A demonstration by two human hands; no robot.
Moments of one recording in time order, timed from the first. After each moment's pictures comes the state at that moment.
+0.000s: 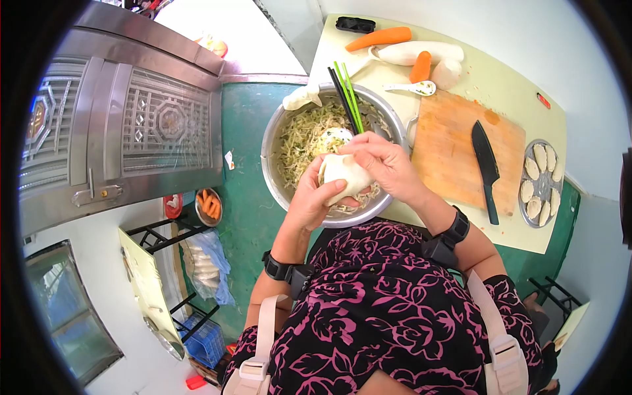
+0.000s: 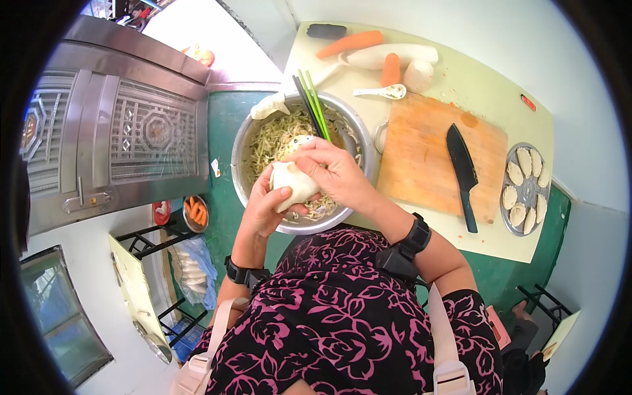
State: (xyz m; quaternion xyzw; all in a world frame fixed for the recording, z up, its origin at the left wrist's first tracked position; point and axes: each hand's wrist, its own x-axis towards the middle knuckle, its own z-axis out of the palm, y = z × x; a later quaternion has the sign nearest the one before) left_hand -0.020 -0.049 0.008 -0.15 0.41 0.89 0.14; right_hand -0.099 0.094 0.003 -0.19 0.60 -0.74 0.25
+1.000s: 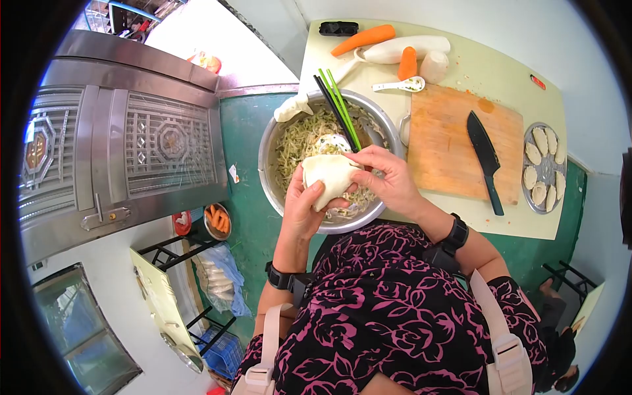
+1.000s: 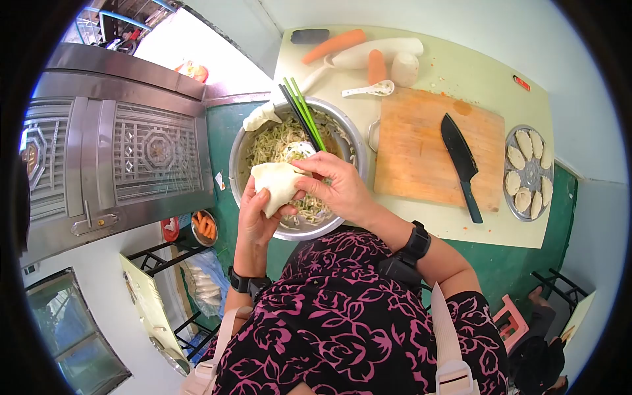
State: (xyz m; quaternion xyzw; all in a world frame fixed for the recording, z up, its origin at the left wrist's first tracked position) left_hand -0.018 -0.046 0.003 -0.13 0.42 0.90 0.06; right_hand -0.086 0.114 -0.020 -0.25 0.63 -0.73 0.14
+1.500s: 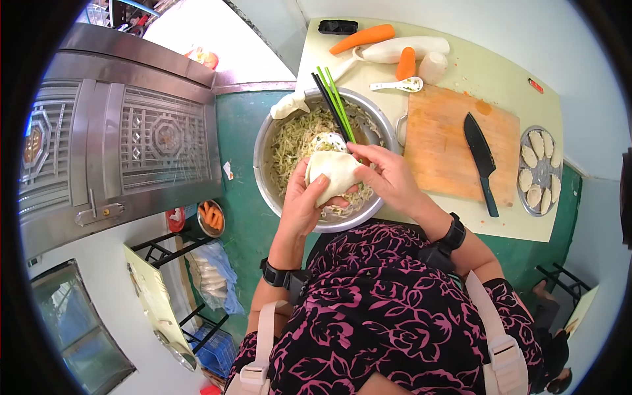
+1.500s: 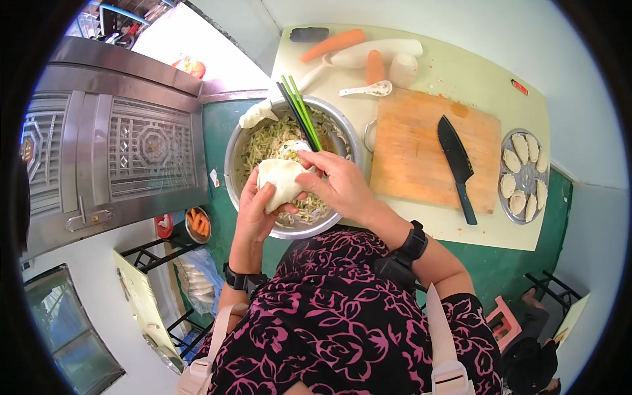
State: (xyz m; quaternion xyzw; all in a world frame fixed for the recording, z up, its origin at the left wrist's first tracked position) left_hand -0.024 -0.039 0.008 -0.15 0.47 0.87 0.08; right_hand -0.089 0.115 -0.008 -0.20 0.69 -0.68 0.12
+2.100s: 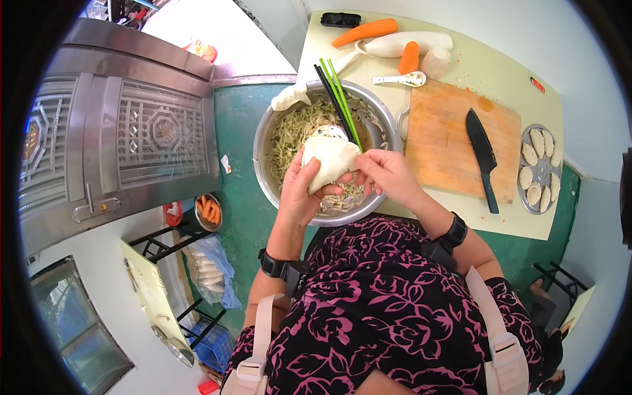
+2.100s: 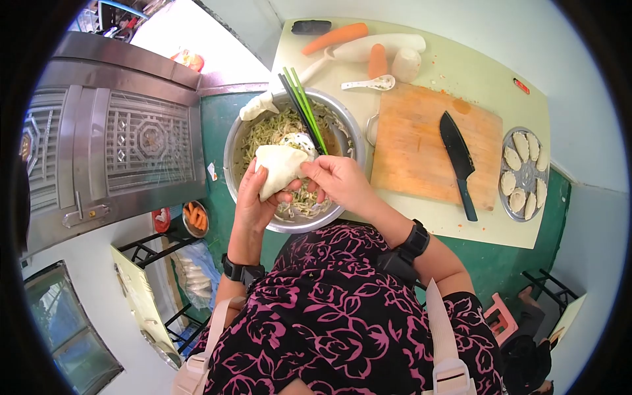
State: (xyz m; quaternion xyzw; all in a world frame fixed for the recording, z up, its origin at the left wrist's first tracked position) left_hand -0.026 -0.050 -0.004 -0.17 0.42 0.89 0.07; right_hand -0.085 0.117 -0.025 -0.07 0.60 -0.71 0.36
